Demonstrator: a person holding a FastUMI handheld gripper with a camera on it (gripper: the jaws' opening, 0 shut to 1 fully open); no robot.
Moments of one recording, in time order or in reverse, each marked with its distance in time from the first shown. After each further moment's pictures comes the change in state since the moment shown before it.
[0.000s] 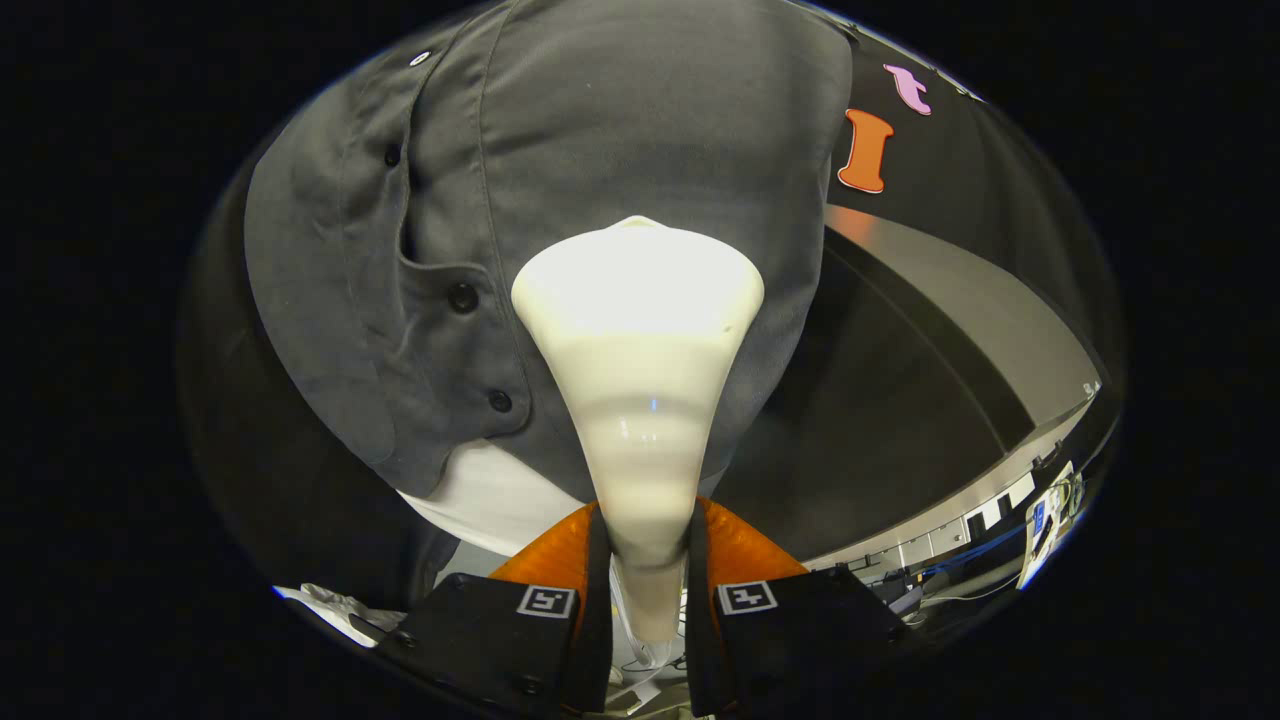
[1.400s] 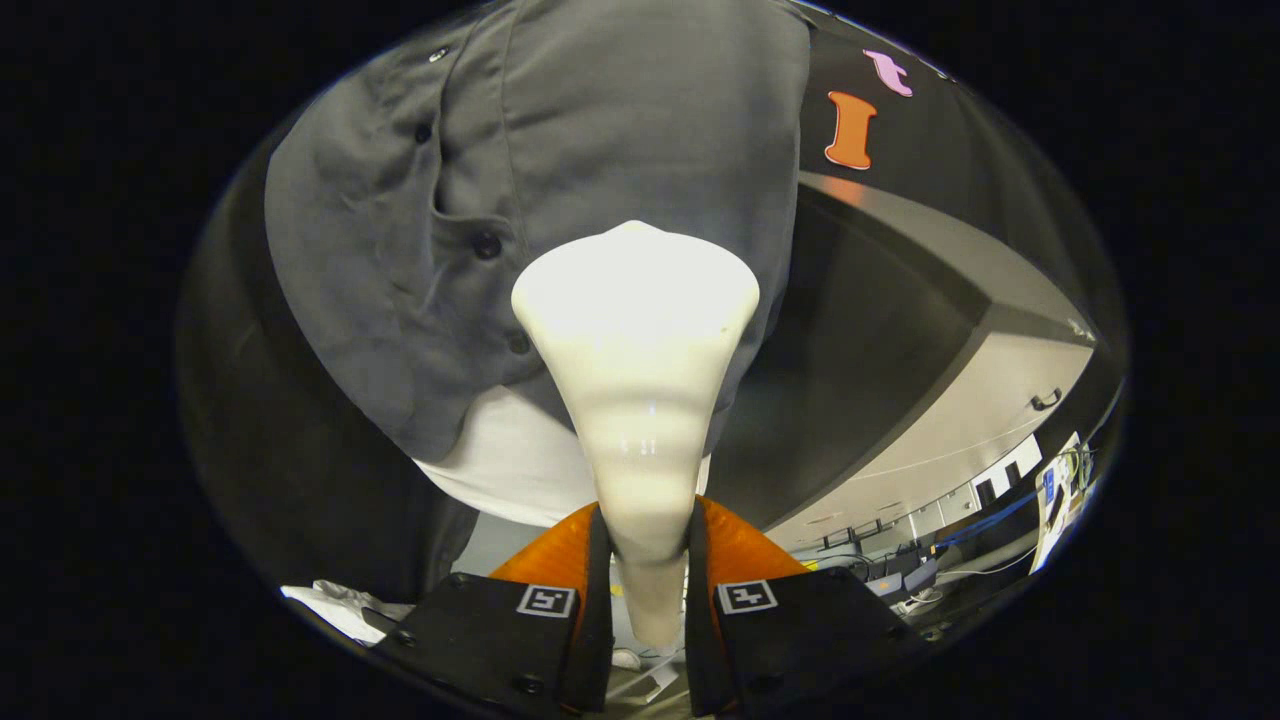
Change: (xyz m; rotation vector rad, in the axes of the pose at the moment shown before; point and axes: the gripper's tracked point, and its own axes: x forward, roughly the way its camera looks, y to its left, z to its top) arm -0.046 -0.010 0.027 0.045 -0.003 0.019
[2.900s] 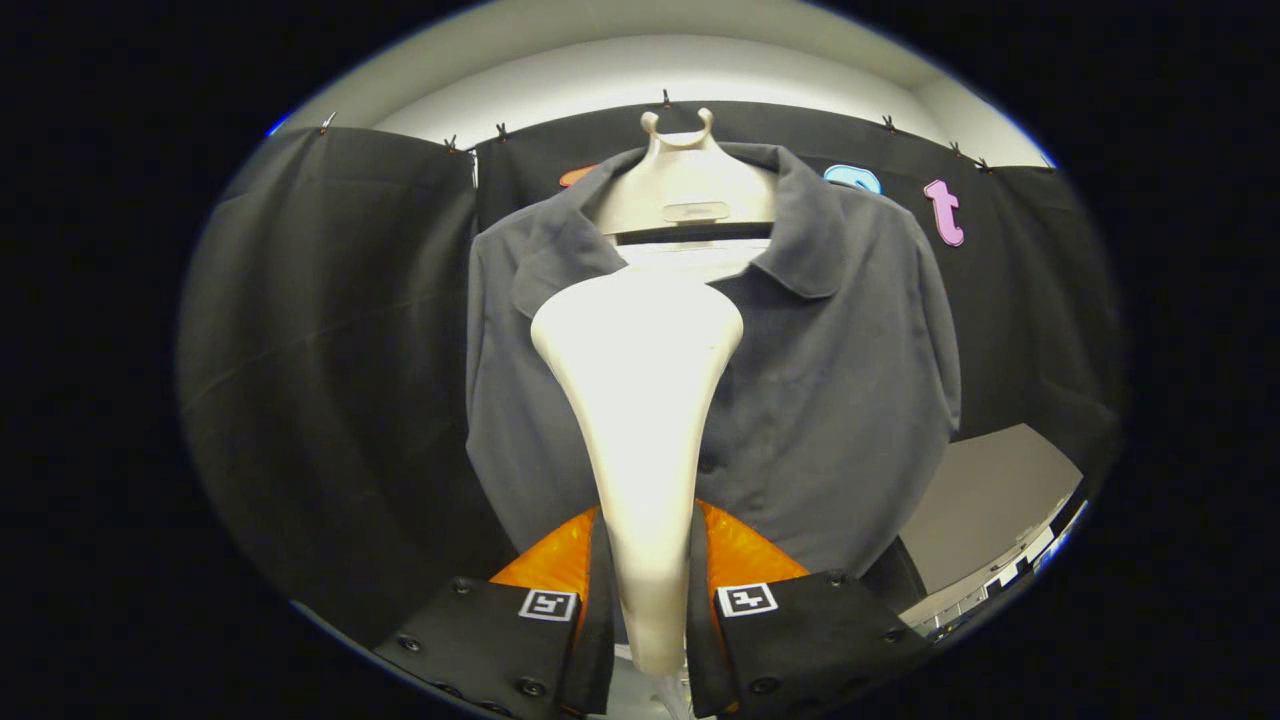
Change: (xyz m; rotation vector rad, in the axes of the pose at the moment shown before) arm -0.158 0.201 0.263 -0.056 -0.449 0.188
